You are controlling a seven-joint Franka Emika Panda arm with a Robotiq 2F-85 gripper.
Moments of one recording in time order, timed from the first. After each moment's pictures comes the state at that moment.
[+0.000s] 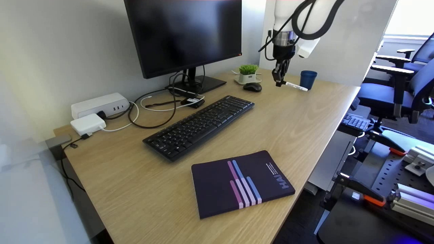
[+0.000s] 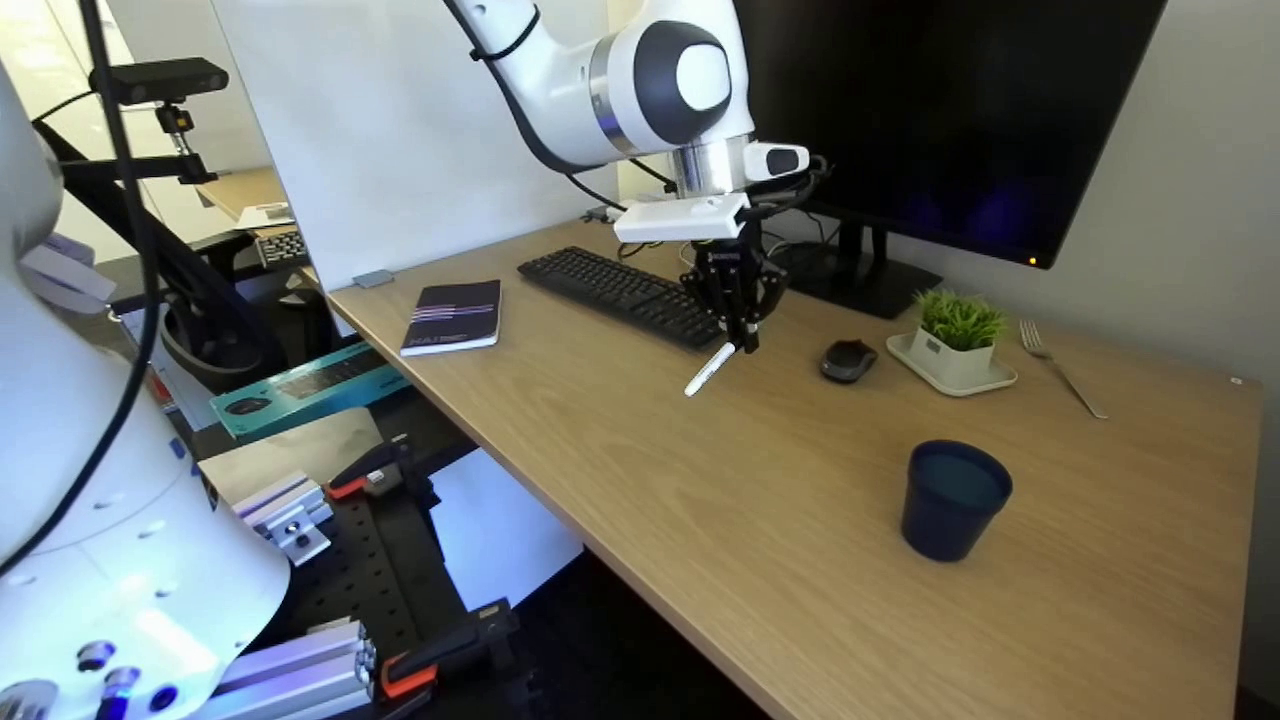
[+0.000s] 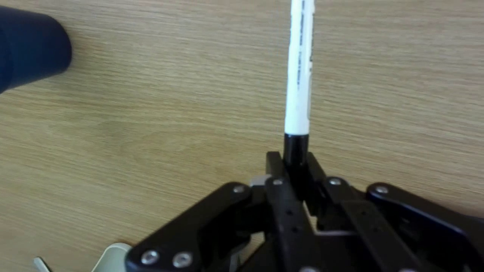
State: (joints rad) arm -0.13 0.25 0.04 -2.28 -0.47 2.61 0.03
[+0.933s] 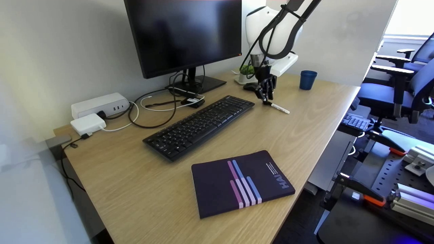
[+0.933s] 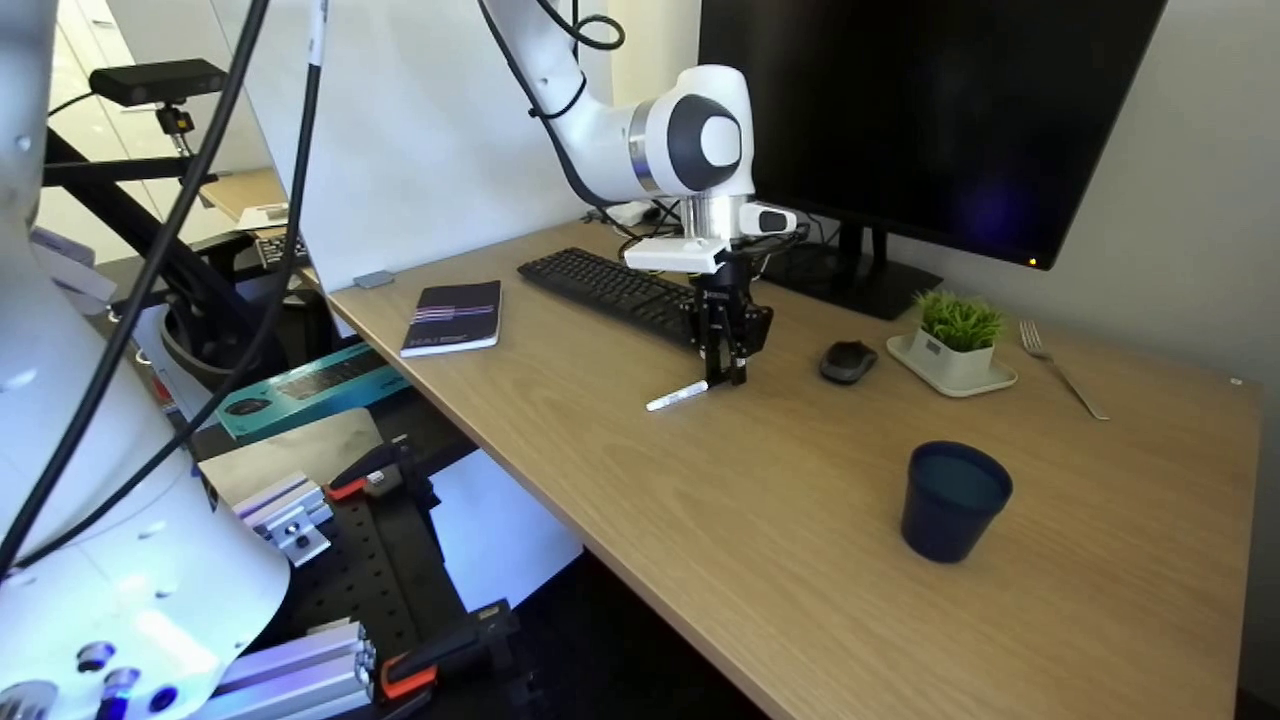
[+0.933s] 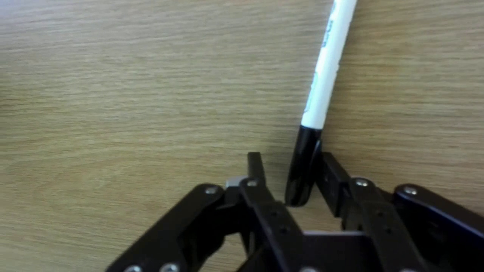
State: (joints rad) arm 0.06 0.52 -0.05 -2.03 -0.37 2.43 0.20
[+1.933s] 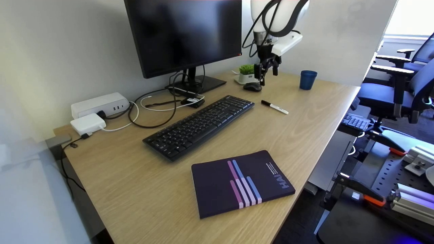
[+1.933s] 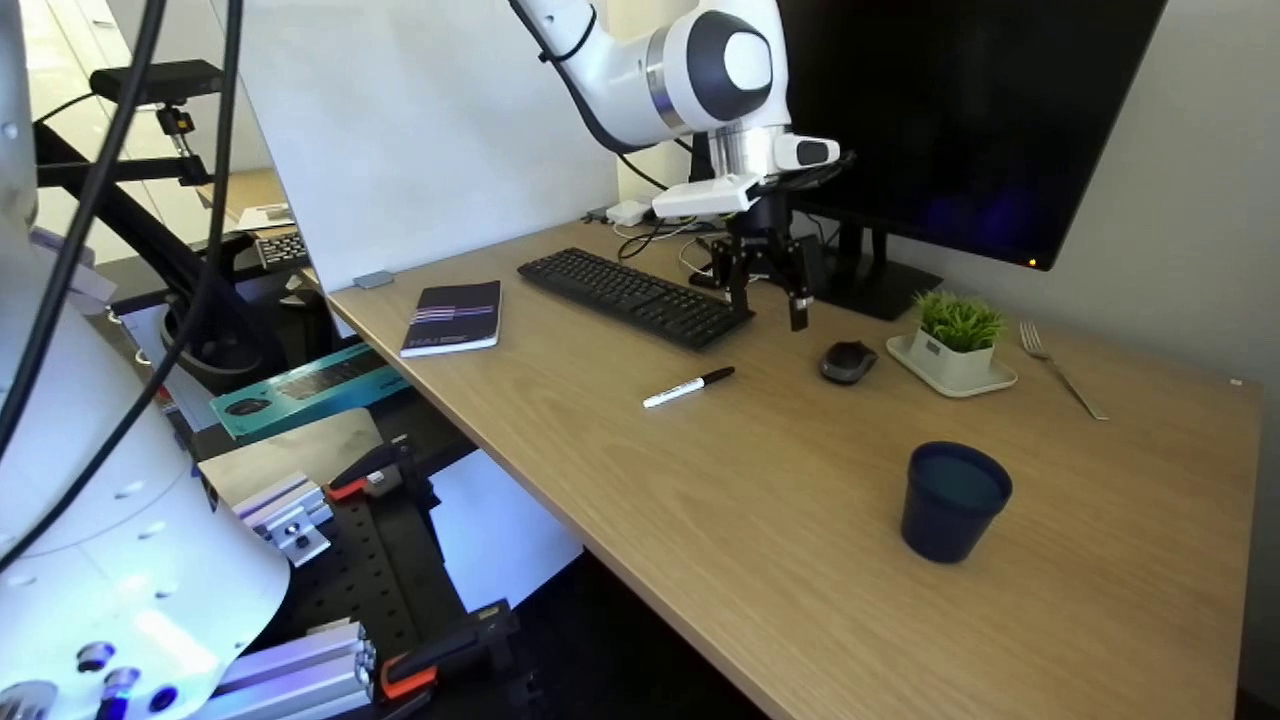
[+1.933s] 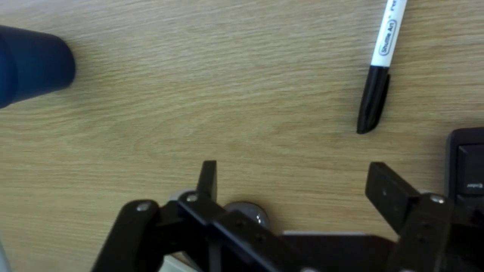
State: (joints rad) arm 0.06 0.41 -0.10 -2.01 -0.37 2.38 0.20
